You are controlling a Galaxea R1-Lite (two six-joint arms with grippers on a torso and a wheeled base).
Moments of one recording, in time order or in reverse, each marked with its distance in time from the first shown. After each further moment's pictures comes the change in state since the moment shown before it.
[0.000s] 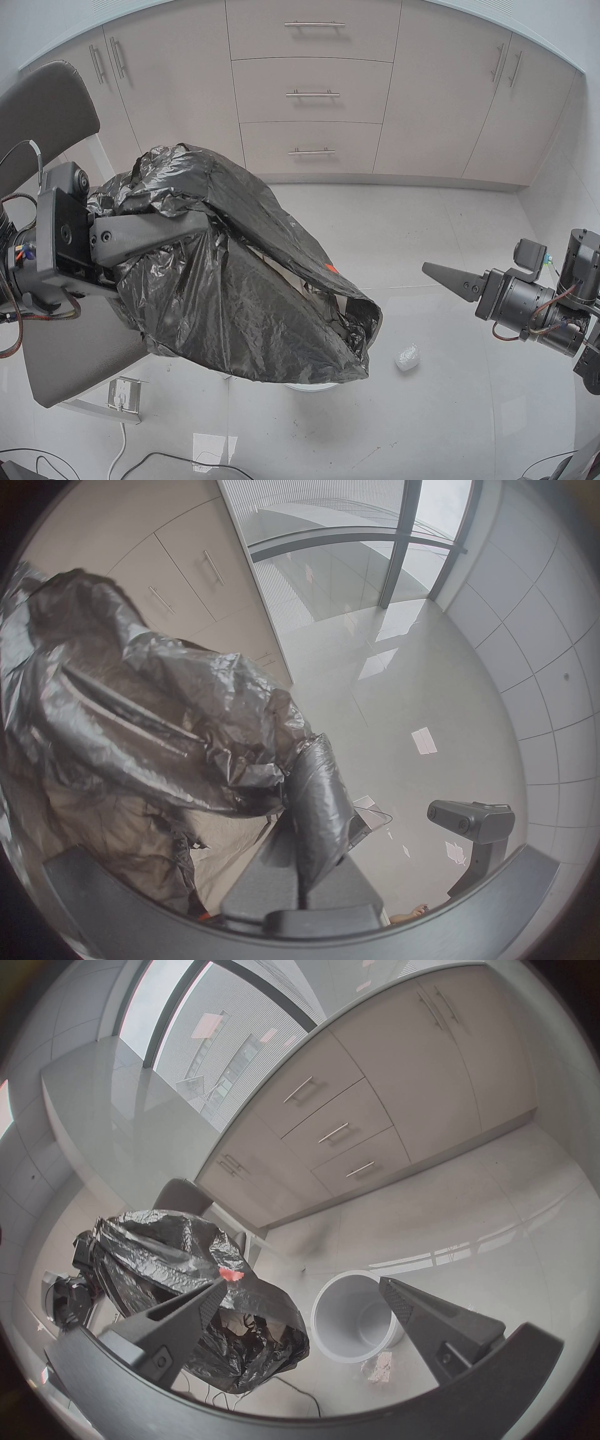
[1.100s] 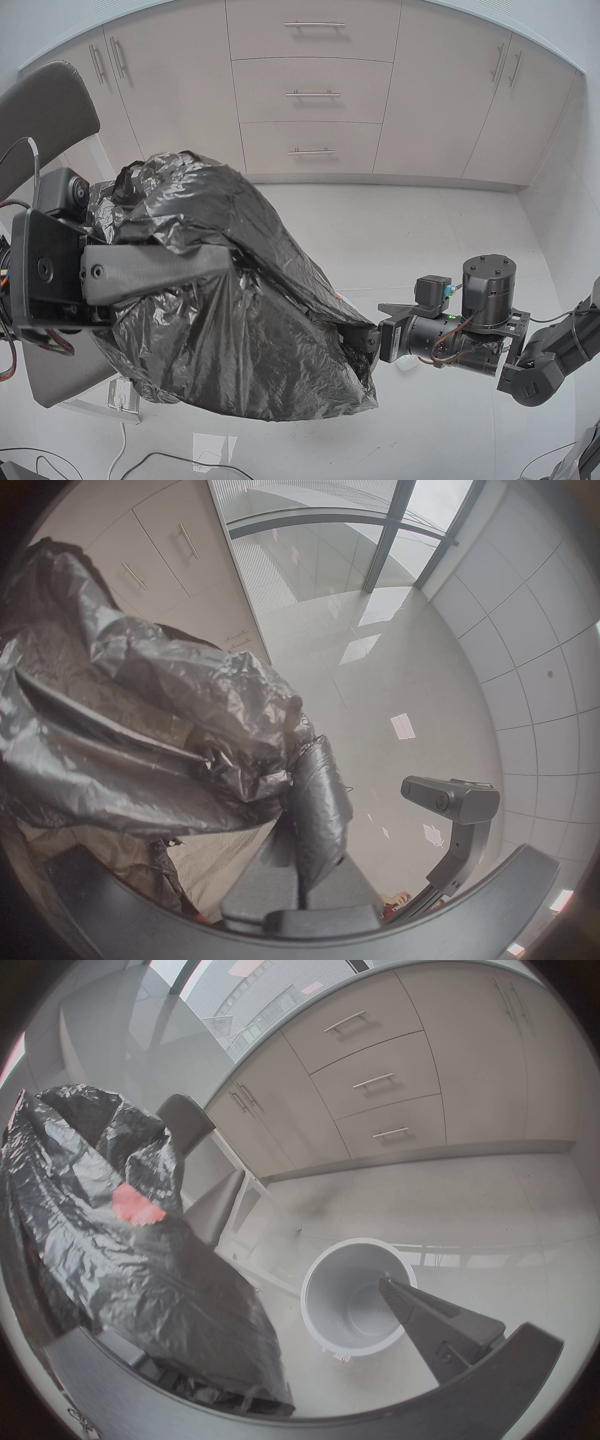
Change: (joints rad) left arm -0.146 -0.041 0.019 0.001 0.002 -0.005; right arm 0.202 0.341 -0.147 -0.011 -0.111 -0.211
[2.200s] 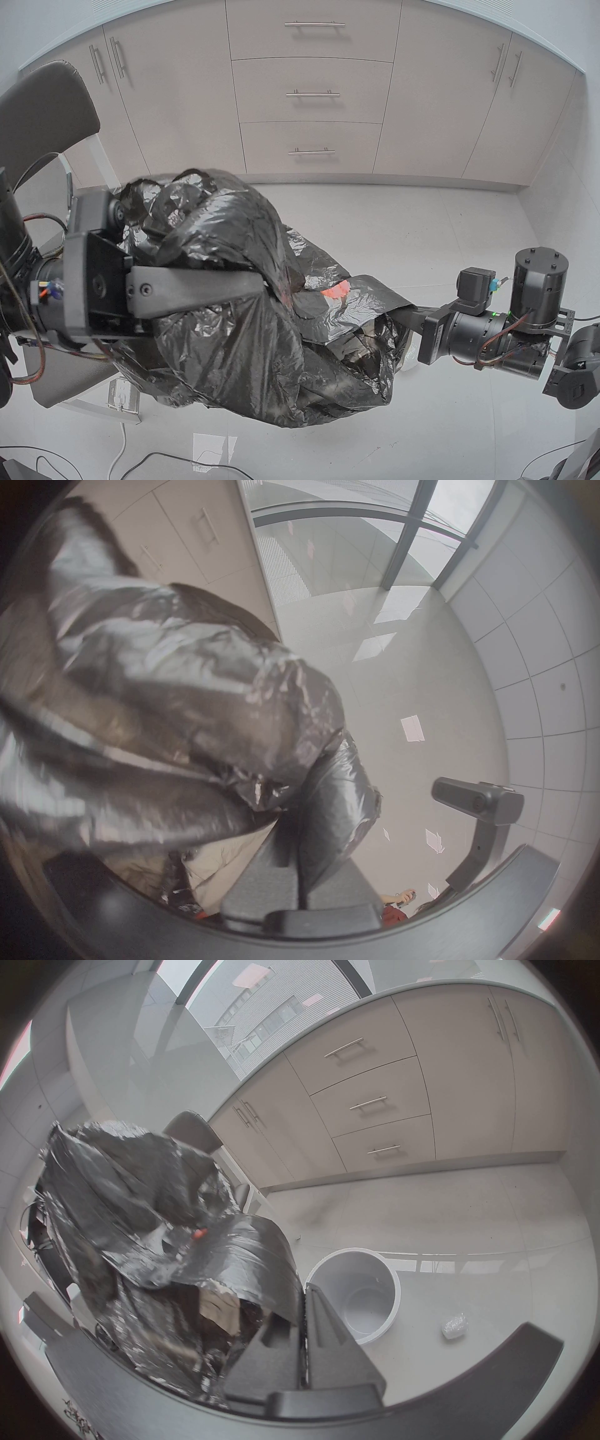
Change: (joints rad) left arm -0.008 0.080 0.019 -0.011 0.008 0.015; right arm 0.003 -0.207 0.087 0.076 -0.031 -0.004
